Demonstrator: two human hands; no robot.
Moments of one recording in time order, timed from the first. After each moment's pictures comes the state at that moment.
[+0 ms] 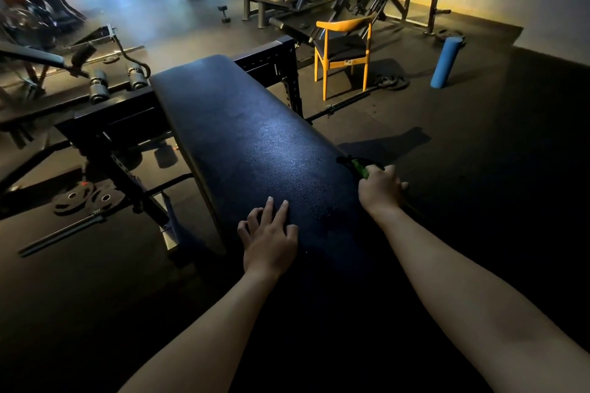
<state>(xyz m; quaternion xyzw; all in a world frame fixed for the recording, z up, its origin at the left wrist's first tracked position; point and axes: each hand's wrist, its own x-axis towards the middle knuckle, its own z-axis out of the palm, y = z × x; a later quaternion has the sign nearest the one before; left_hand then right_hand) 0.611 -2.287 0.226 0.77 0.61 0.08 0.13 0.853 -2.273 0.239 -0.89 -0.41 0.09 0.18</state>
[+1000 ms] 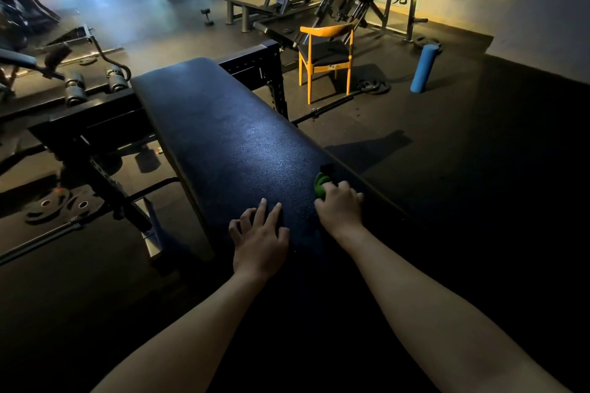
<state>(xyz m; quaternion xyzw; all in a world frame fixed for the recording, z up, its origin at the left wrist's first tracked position) 0.609 -2.288 0.224 0.81 0.58 0.06 0.09 0.786 -2.294 0.244 -0.85 -0.49 0.10 0.16</state>
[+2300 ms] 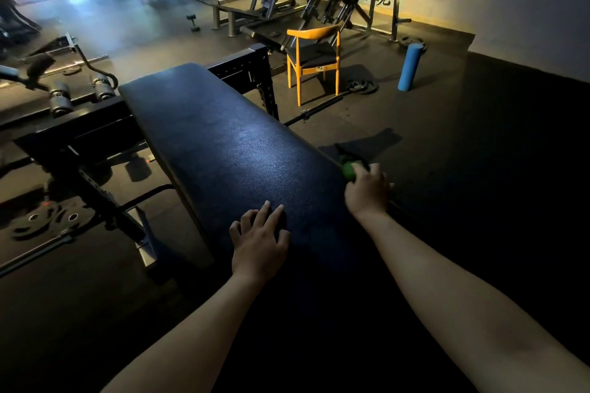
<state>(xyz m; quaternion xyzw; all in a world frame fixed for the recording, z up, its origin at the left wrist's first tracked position) 0.605 -2.290 0.221 0.84 0.53 0.08 0.10 0.840 -2.311 0.253 -0.88 -0.41 0.06 0.23</state>
